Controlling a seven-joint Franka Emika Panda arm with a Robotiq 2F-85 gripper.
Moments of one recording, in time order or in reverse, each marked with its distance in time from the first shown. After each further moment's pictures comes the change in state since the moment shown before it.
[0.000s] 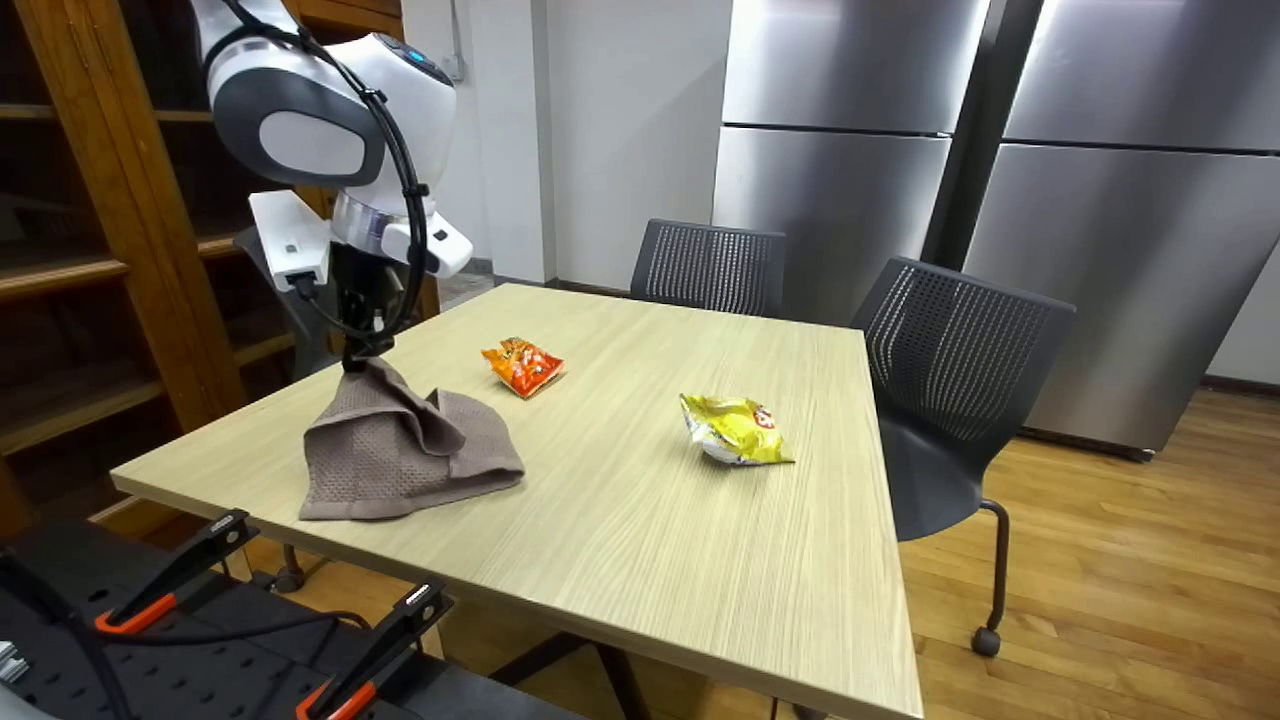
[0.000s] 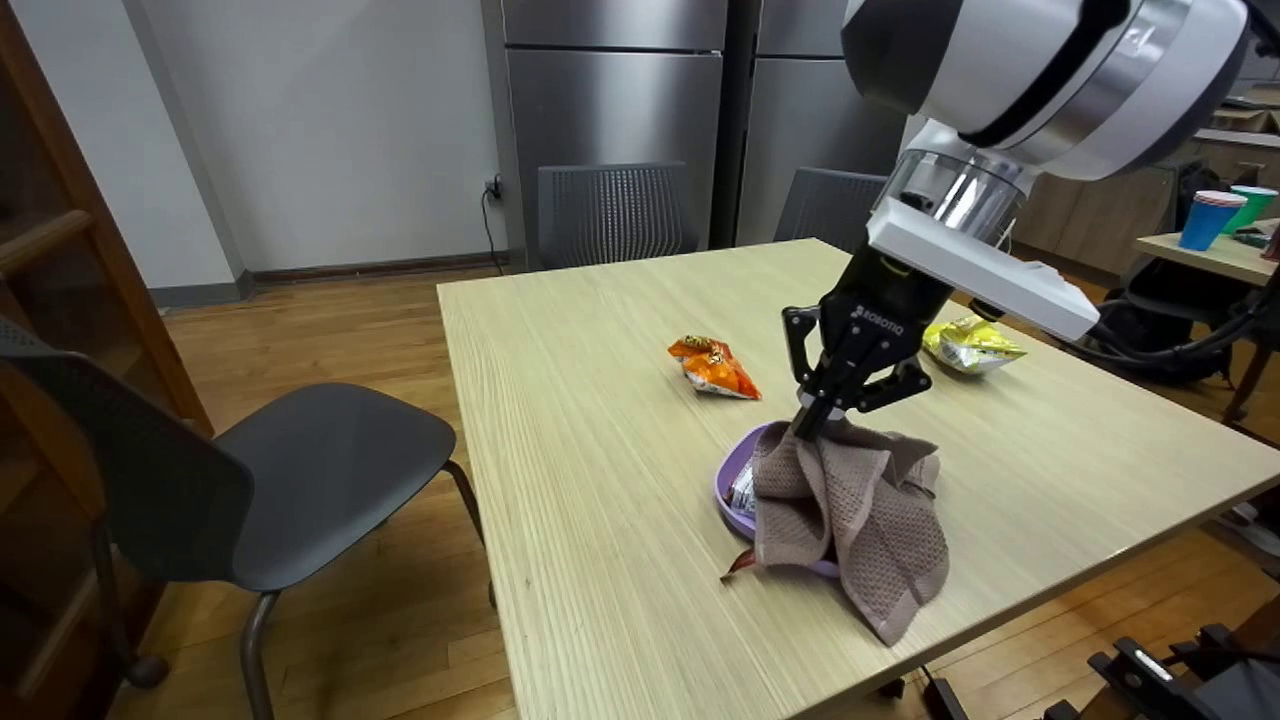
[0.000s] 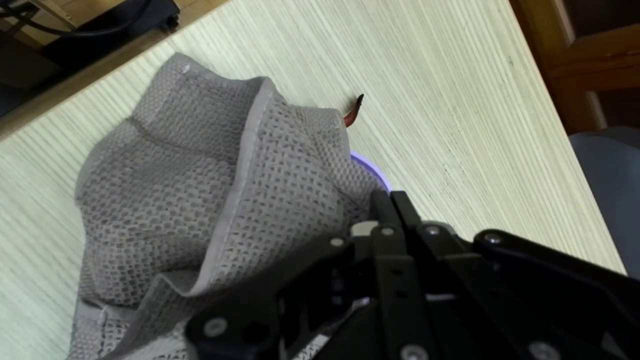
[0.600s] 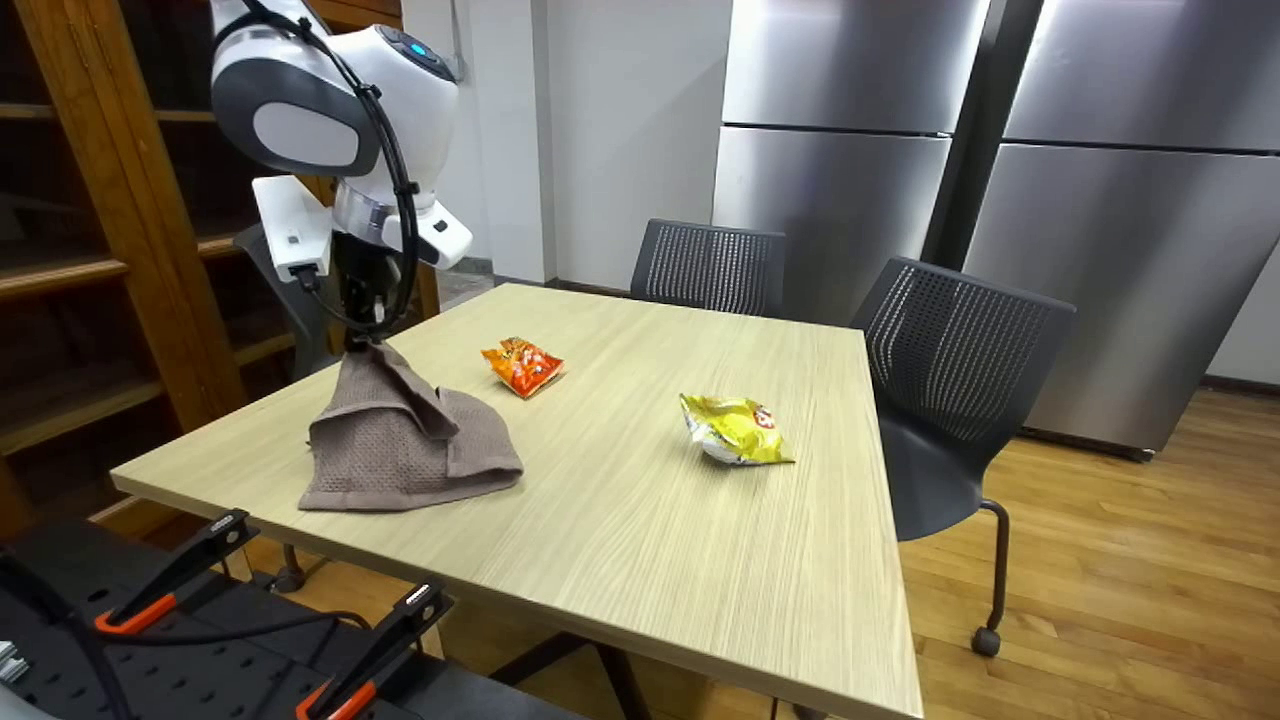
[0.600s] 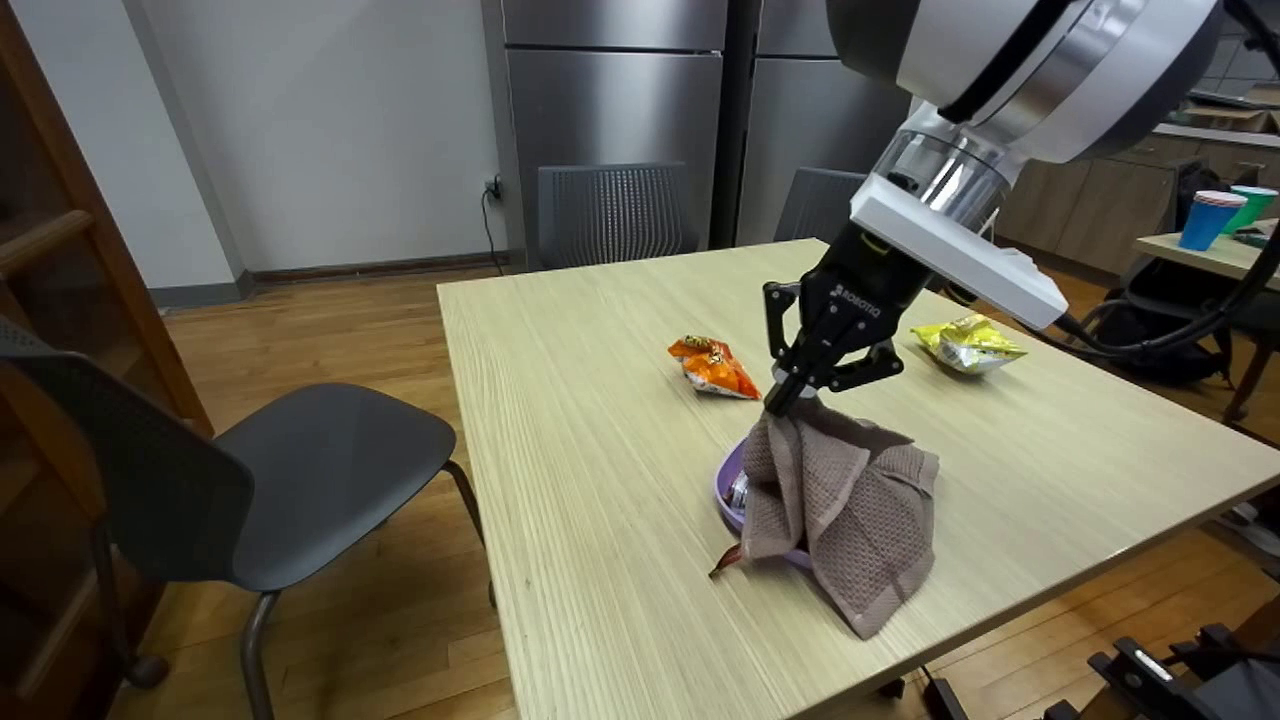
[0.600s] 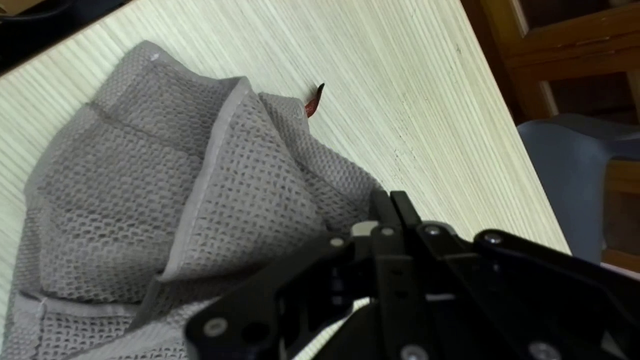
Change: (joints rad) arm 0.004 0.000 0.011 0.036 0.123 -0.001 -0.088
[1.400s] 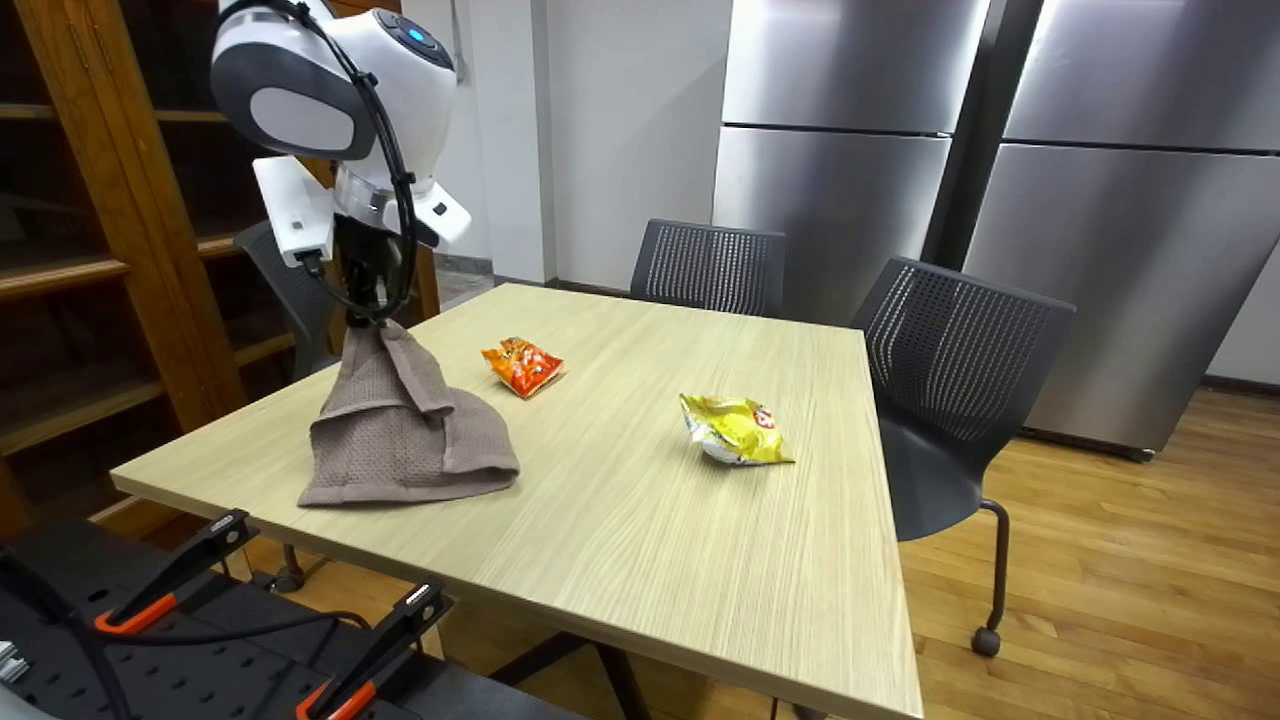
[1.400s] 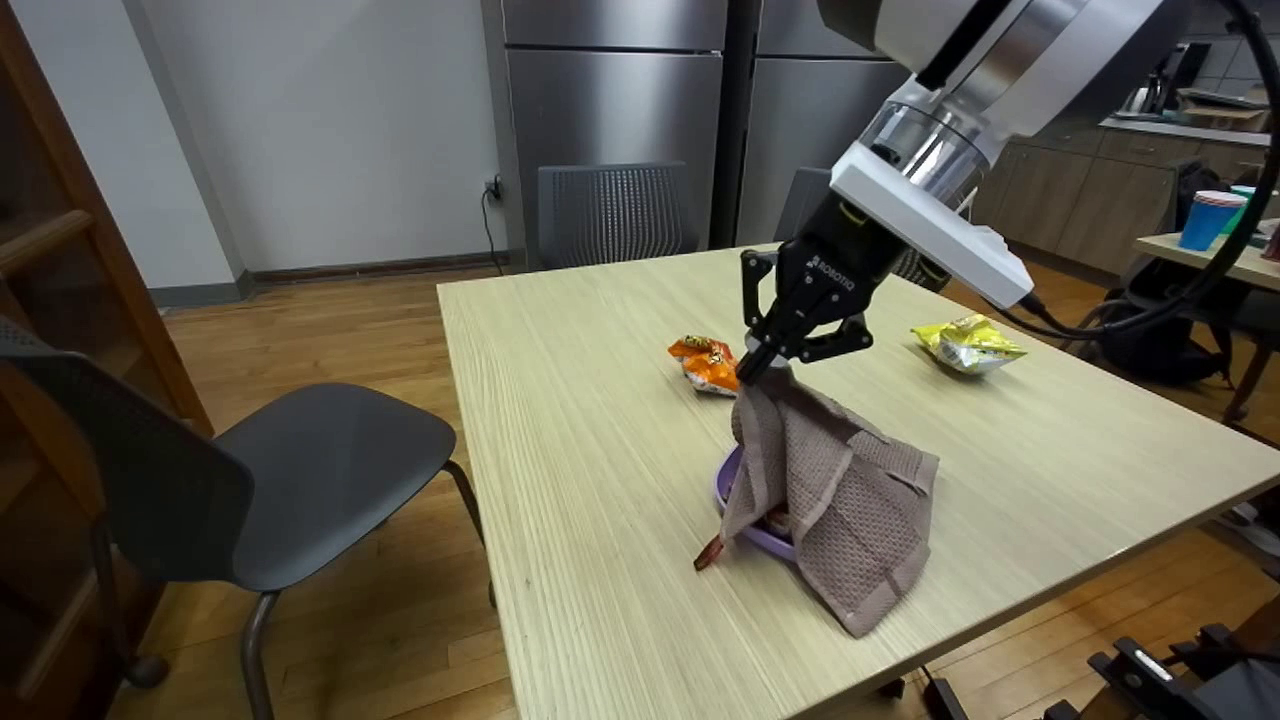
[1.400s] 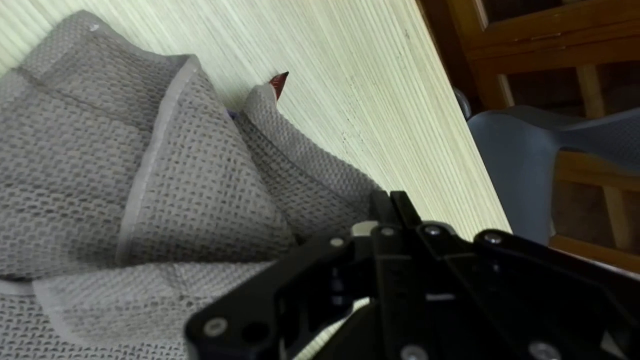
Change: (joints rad) arm 0.002 -0.006 0.014 0.045 0.080 0.001 -0.071
